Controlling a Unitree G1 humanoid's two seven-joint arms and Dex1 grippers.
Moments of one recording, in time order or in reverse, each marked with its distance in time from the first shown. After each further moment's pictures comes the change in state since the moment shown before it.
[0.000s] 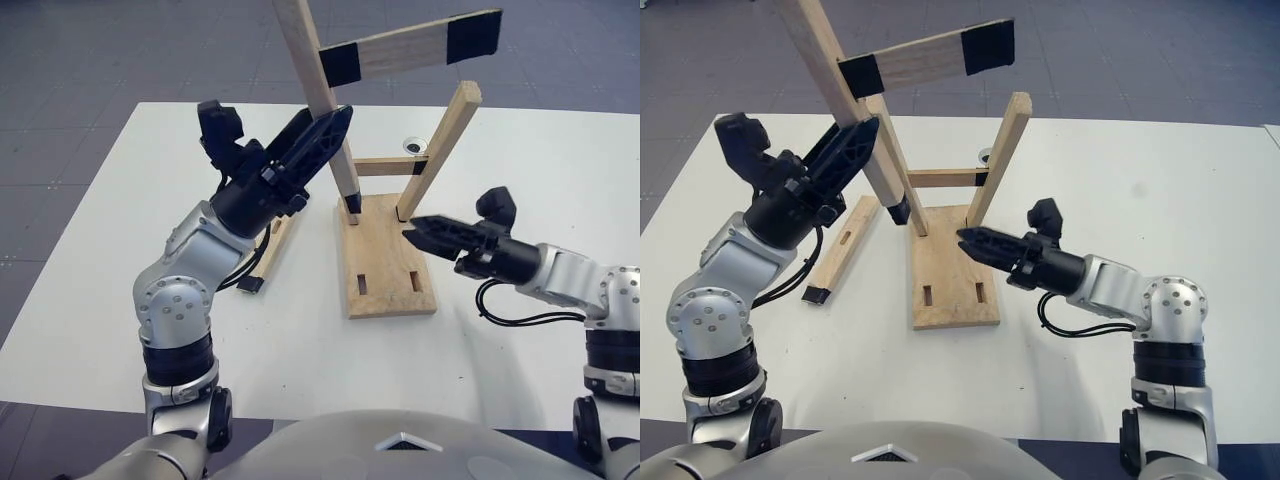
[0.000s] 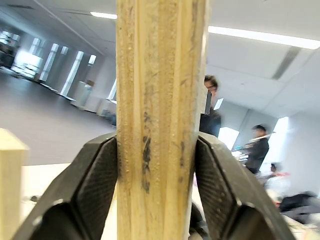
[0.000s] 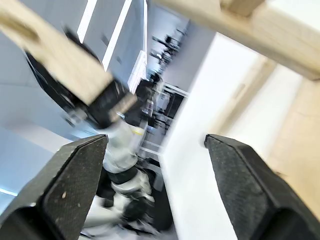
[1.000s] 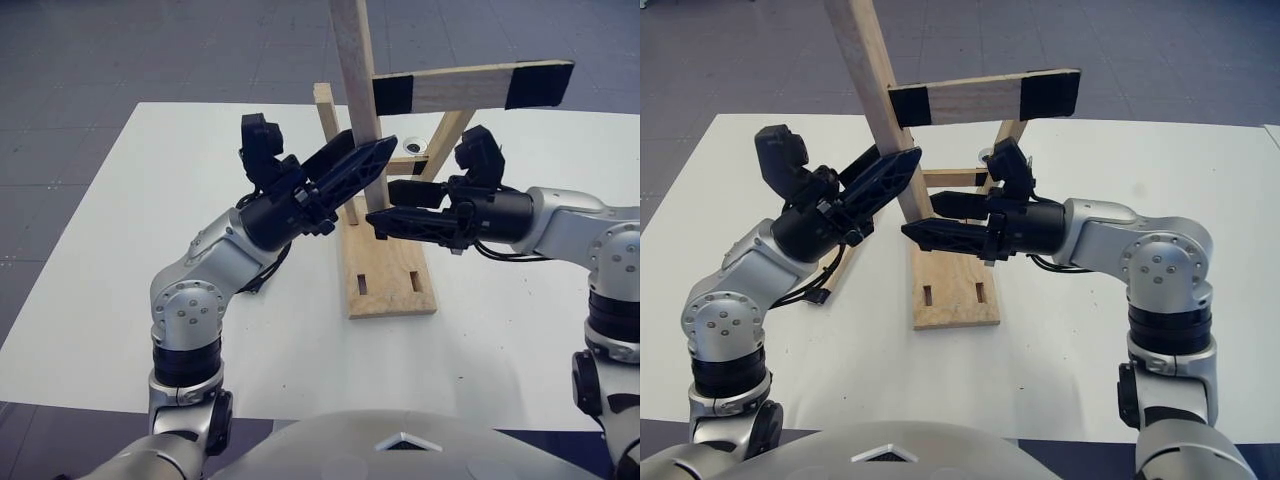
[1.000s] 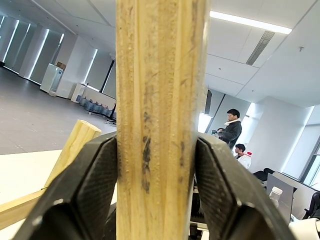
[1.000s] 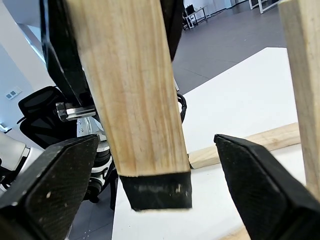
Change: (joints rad) left arm 0.000 0.008 -0.084 -0.018 -0.101 0.055 -0.049; right arm -0.279 -0.001 0.081 -0.217 -0.372 -0.117 0.280
